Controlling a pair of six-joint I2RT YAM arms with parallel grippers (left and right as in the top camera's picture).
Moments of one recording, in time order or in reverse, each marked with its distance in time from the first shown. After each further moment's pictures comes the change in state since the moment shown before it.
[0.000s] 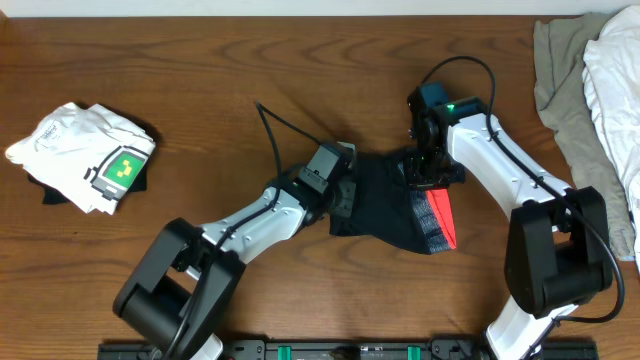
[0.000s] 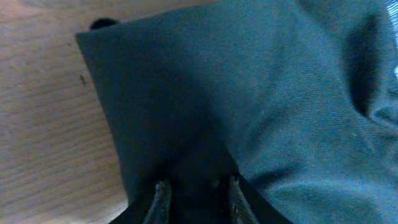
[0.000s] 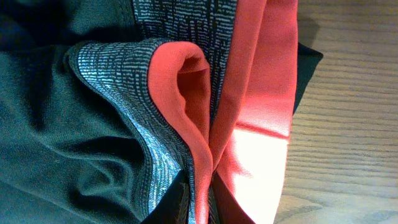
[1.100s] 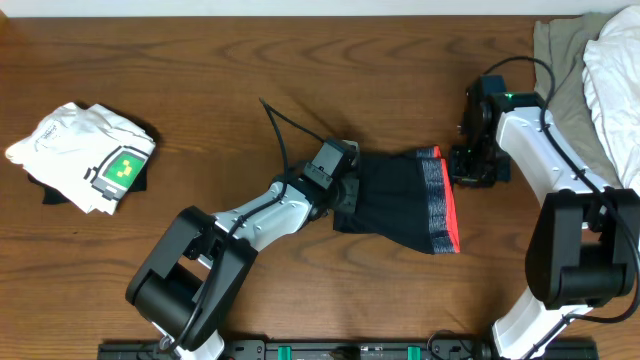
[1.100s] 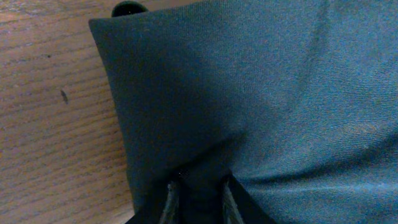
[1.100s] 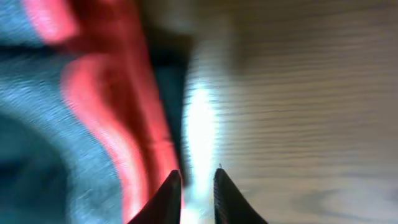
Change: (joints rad) left arm 0.000 0.062 0.033 0.016 0.014 -0.024; right arm -0.234 0.000 0.008 -0.063 -0.055 -0.128
